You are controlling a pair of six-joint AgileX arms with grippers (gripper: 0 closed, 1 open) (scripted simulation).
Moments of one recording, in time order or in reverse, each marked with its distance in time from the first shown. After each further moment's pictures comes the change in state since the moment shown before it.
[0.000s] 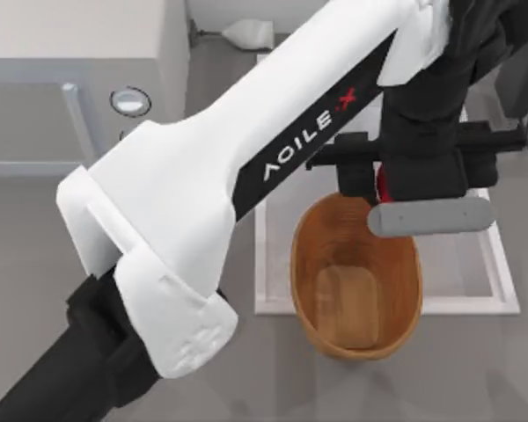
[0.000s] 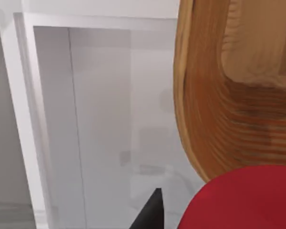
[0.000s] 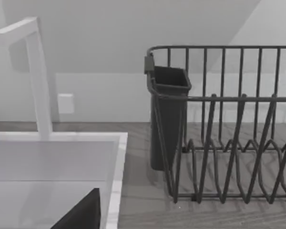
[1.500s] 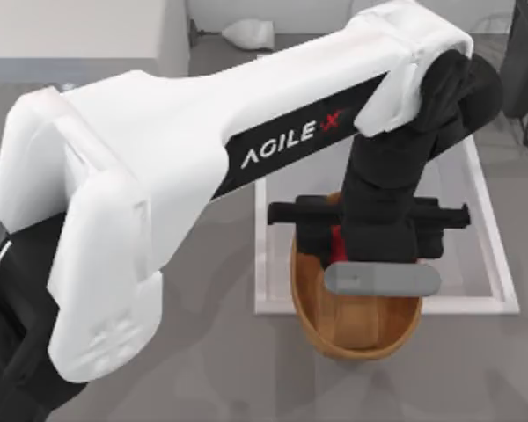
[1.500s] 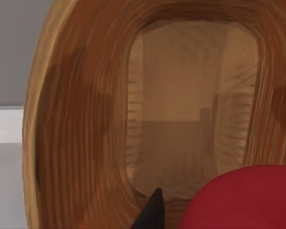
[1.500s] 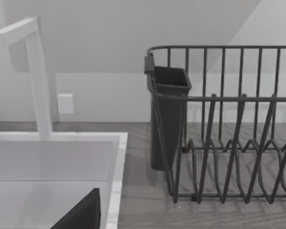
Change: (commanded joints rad) left arm -0.006 -0.289 -0.791 0.311 -0.004 0.020; right arm 0.000 0.000 0.000 0.000 0.000 0.000
